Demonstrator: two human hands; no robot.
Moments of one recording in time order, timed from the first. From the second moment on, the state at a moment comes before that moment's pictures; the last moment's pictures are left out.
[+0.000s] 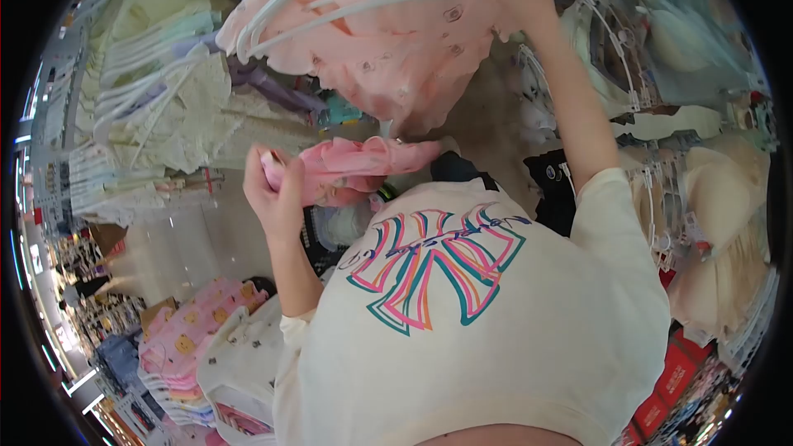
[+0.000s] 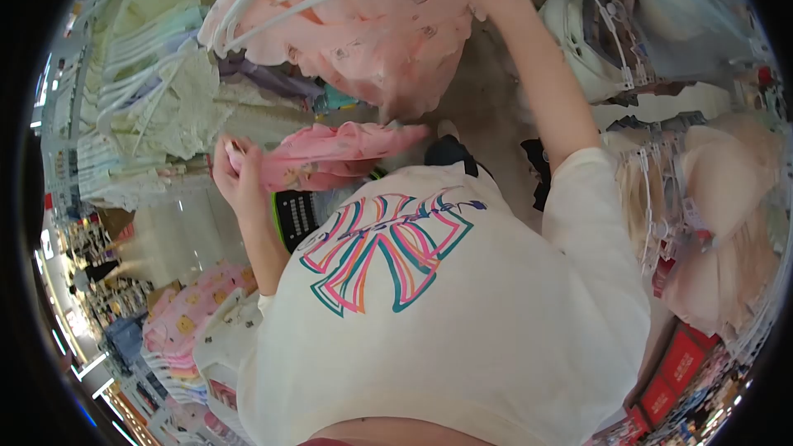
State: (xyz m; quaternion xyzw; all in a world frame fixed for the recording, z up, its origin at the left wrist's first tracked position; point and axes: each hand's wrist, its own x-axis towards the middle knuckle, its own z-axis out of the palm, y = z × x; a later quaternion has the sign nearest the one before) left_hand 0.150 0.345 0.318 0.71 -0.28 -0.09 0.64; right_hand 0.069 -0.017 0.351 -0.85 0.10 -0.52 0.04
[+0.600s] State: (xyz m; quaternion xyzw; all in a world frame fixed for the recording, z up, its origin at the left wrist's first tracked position) left_hand 0.251 0.512 0.349 0.78 -0.14 0.38 0.49; right_hand 0.088 -0.072 0.326 -0.87 0.16 -0.47 0.04
